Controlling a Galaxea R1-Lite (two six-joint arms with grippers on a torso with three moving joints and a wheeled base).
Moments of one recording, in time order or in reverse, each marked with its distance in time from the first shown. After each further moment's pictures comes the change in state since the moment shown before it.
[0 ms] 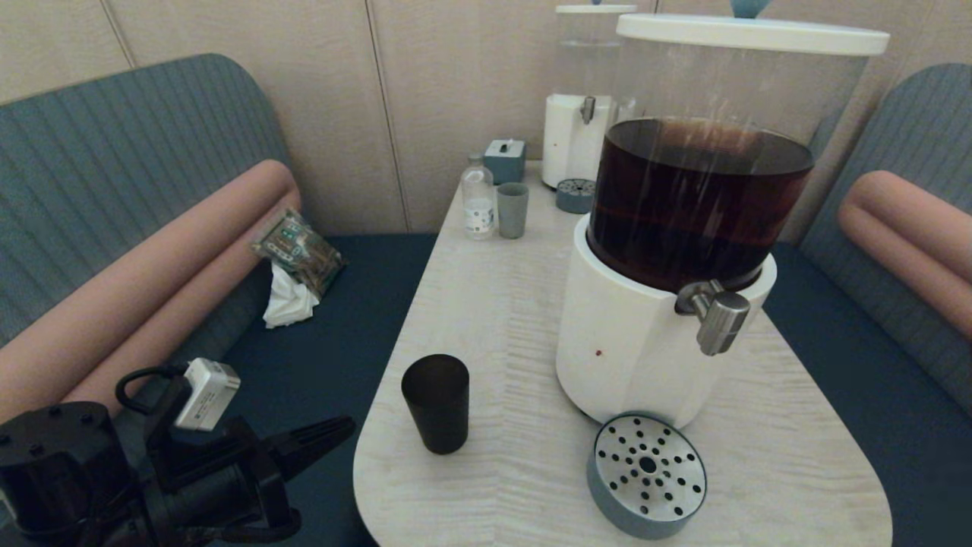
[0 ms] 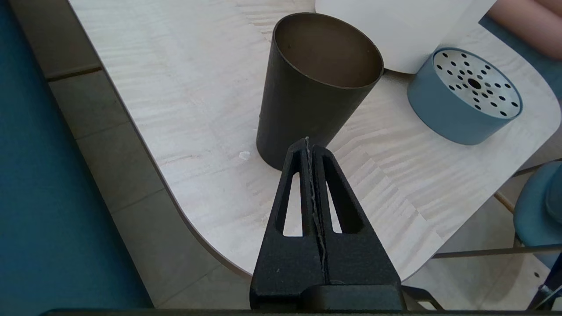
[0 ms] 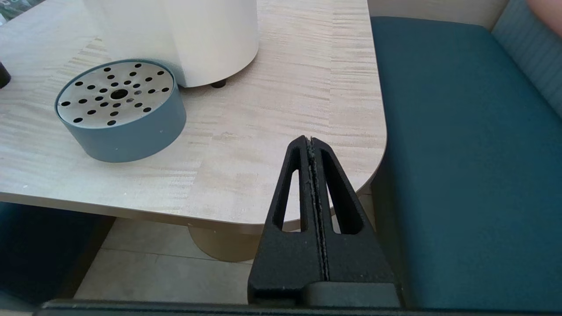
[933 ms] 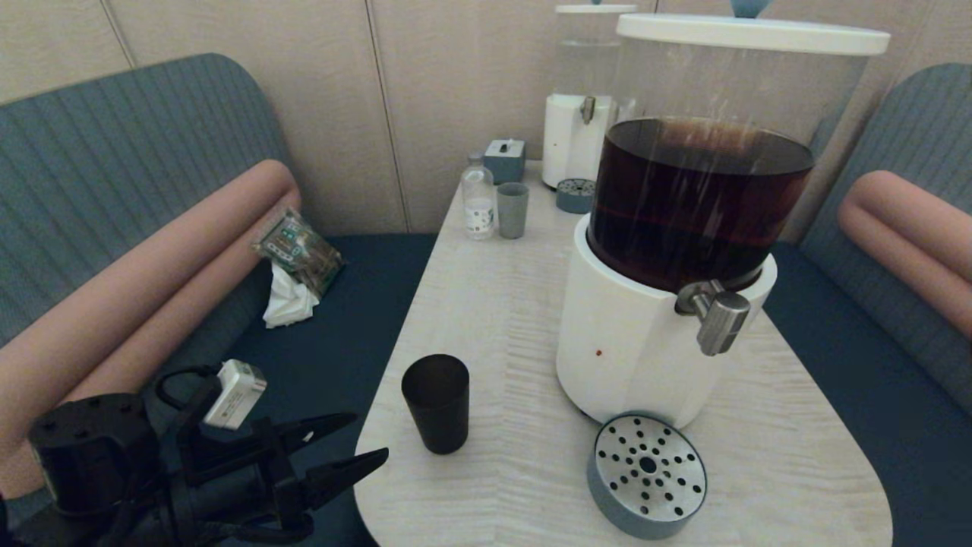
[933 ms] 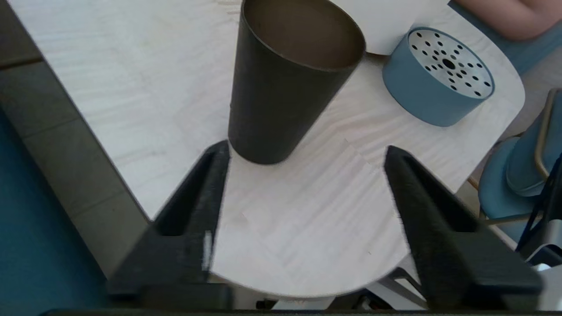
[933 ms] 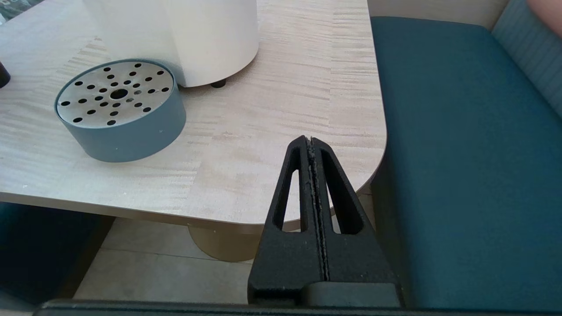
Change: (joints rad) left arm -0.003 0.087 -0.049 0.000 -0.113 0.007; right arm 0.000 0.000 0.000 0.000 0.000 -0.001
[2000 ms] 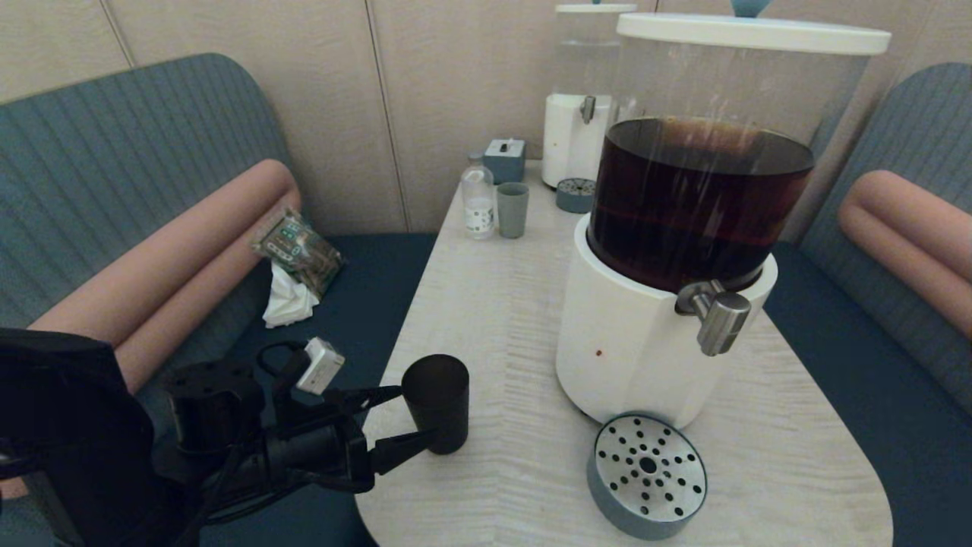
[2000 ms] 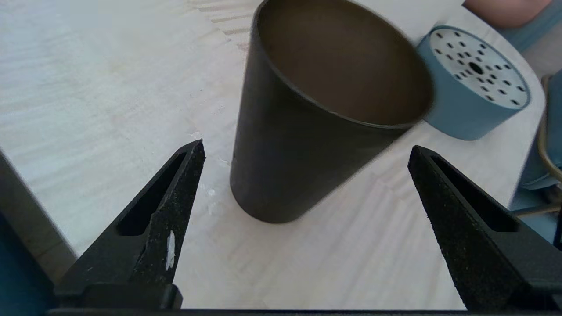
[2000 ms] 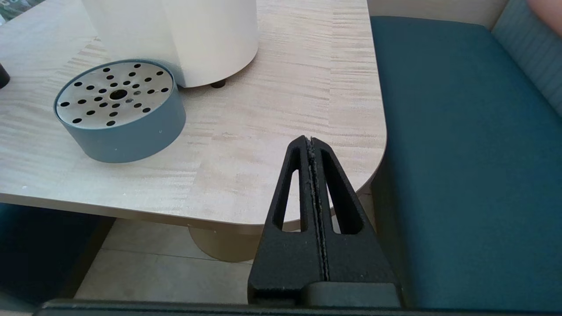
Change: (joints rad) left arm -0.081 0.233 -0.234 0.000 -0.003 0.009; right arm -0.001 0.000 0.000 -0.001 0.000 0.003
